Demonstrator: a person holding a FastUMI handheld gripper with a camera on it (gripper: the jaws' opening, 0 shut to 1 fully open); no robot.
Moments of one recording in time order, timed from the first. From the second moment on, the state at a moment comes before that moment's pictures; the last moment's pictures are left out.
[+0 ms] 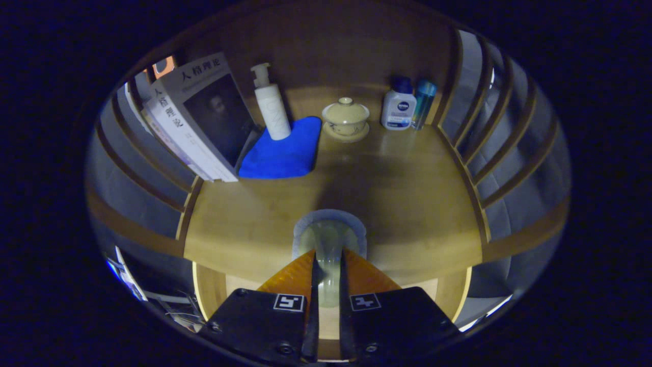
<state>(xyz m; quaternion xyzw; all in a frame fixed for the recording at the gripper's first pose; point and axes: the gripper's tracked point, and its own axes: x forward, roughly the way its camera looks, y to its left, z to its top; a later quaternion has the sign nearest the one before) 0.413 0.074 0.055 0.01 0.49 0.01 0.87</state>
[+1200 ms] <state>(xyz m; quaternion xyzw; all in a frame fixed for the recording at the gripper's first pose) 0.416 0.080 0.062 0.03 0.45 0.03 0.89</state>
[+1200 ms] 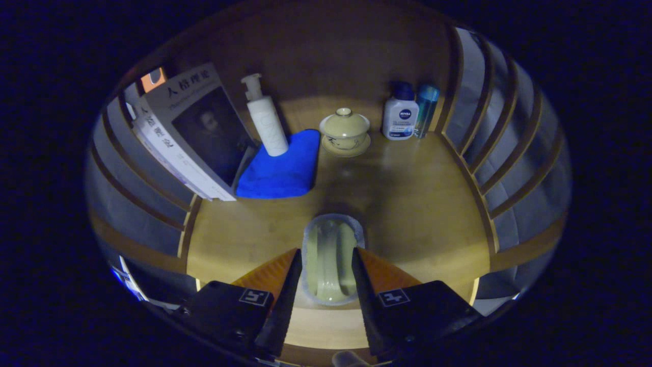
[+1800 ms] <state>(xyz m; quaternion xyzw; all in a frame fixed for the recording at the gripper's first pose) 0.277 0.102 0.125 0.00 0.28 0.08 0.96</state>
